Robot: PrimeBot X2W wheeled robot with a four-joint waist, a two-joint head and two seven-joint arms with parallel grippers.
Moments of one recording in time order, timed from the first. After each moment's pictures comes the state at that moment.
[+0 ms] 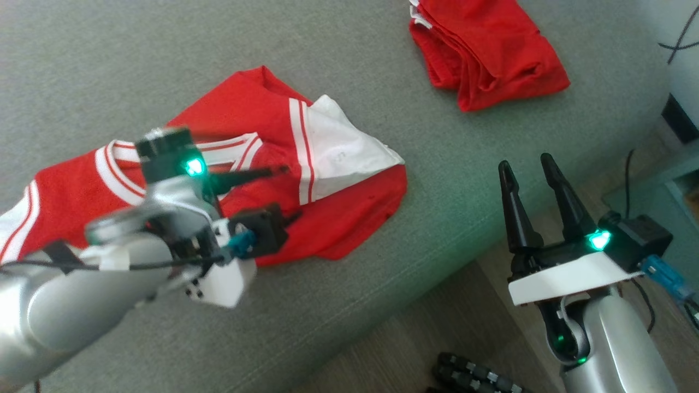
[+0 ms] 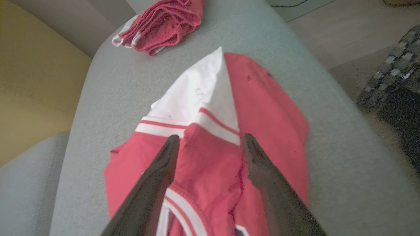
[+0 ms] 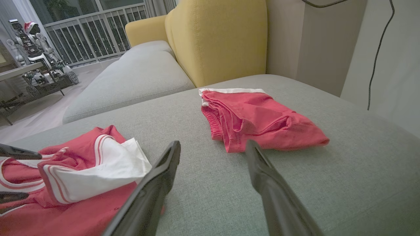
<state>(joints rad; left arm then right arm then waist) -0.94 0.75 -1.33 -0.05 -0.28 -0.13 0.13 -0.17 -0.05 0.08 0.13 0.29 0.13 -0.26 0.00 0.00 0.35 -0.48</state>
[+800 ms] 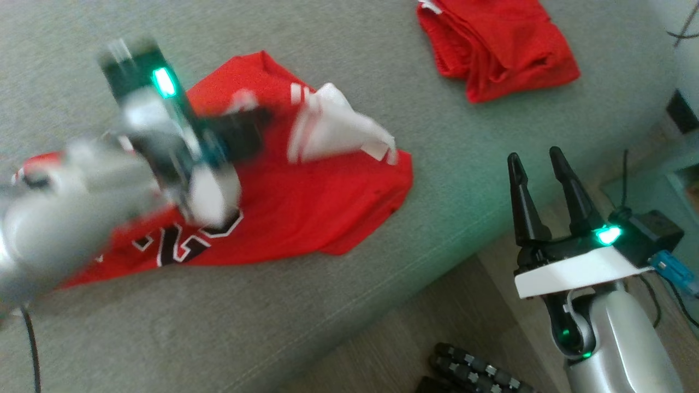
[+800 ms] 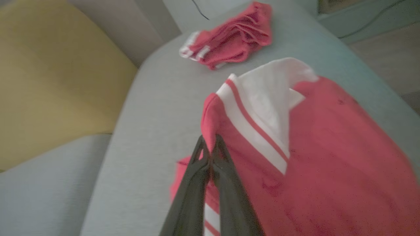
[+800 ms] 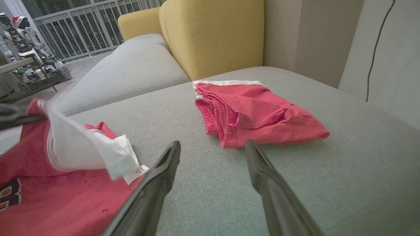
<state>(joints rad) -1.11 0.68 -1.34 0.16 -0.35 -0.13 -0.03 -0.18 -0.05 0.06 0.13 0.32 0.13 -0.26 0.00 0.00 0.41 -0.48</state>
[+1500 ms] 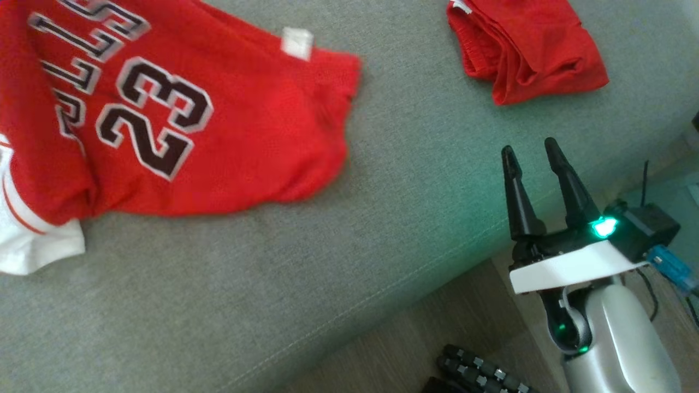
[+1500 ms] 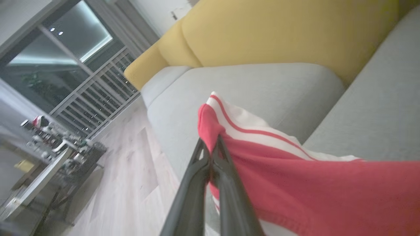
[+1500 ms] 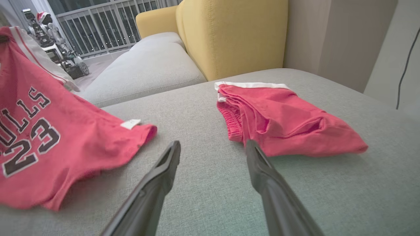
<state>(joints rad) -1.45 0.72 -1.19 0.83 -0.52 0.02 -0.17 -0.19 -0.05 0.07 0.12 0.31 0.13 -0.26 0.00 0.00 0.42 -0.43</state>
